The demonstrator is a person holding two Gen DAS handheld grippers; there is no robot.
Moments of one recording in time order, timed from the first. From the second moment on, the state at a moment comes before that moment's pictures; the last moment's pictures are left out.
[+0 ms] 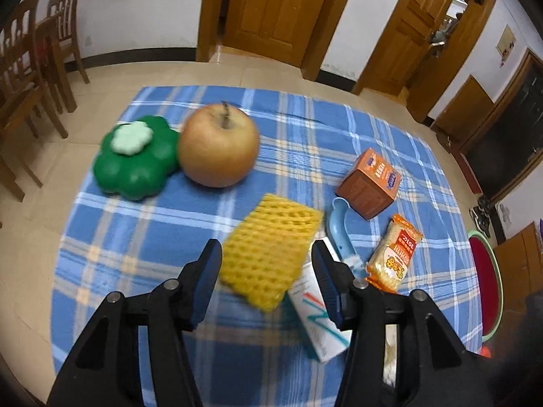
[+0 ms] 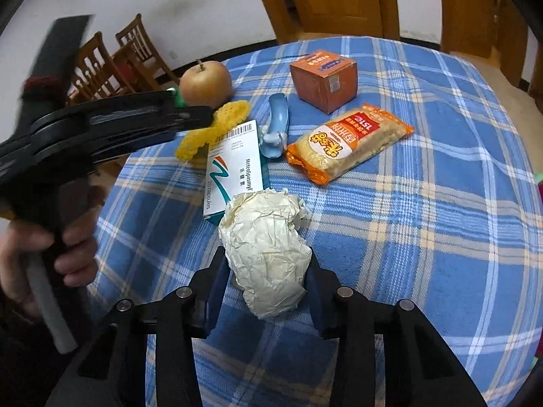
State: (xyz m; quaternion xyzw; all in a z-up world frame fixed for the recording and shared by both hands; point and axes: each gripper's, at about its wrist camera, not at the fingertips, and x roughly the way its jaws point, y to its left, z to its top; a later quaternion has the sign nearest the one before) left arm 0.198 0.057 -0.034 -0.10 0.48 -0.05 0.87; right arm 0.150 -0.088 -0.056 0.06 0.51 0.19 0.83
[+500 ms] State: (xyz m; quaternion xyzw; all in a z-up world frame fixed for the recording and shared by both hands) left arm 0.192 0.051 -0.048 -0.10 0.46 -0.01 0.88; right arm 0.109 -0.162 -0.024 0.10 0.47 0.14 0.87
